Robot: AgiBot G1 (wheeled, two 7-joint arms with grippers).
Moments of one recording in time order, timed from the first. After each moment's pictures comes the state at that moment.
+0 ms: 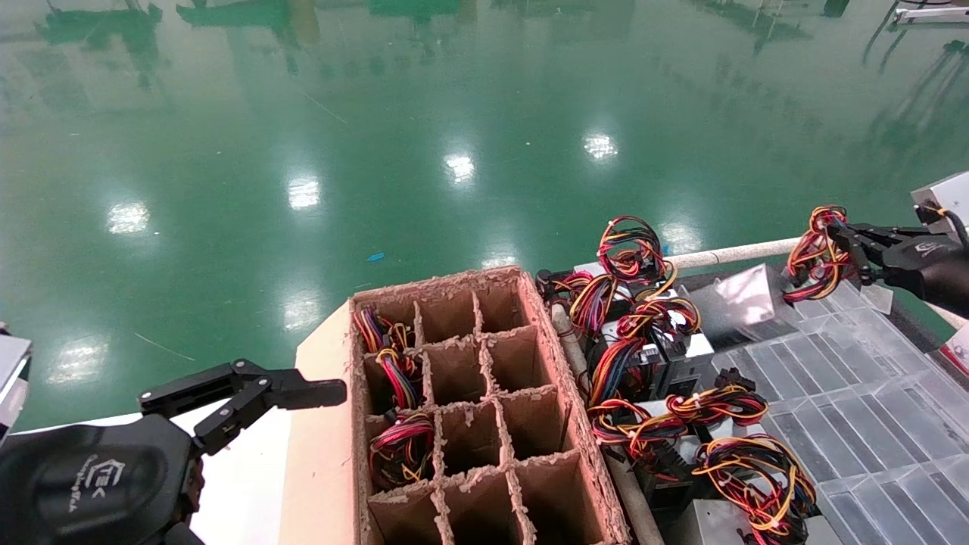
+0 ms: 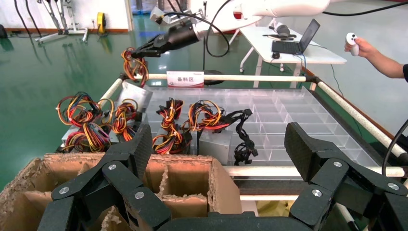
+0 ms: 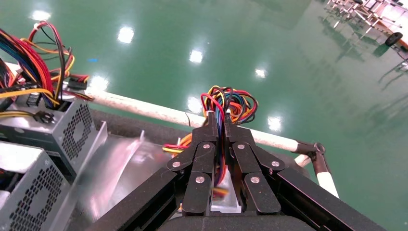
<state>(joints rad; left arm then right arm) -1.09 0.58 0.36 -1.27 0.67 1.46 -0.14 1.71 -0.85 -0.71 -0.01 -0.84 -0.84 -0.42</state>
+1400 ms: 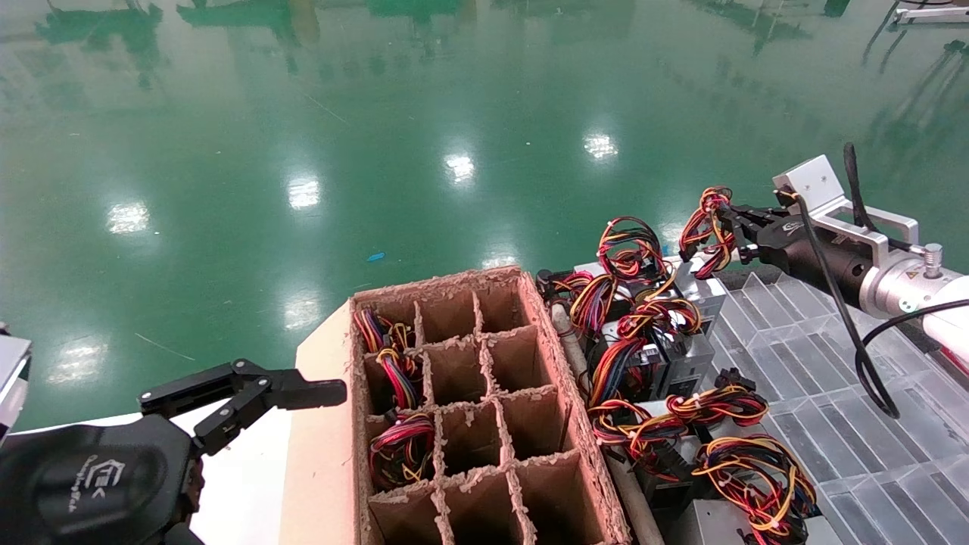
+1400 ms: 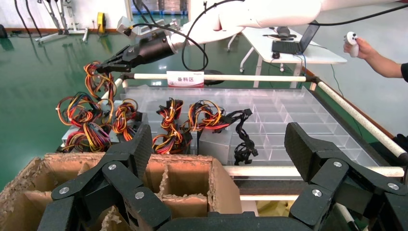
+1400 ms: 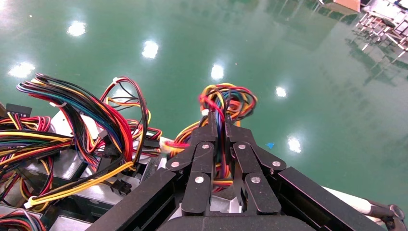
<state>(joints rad) -1.09 0.58 0.36 -1.27 0.67 1.46 -0.14 1.70 -1.03 -0.70 0.00 -0.83 -0.75 -0.47</state>
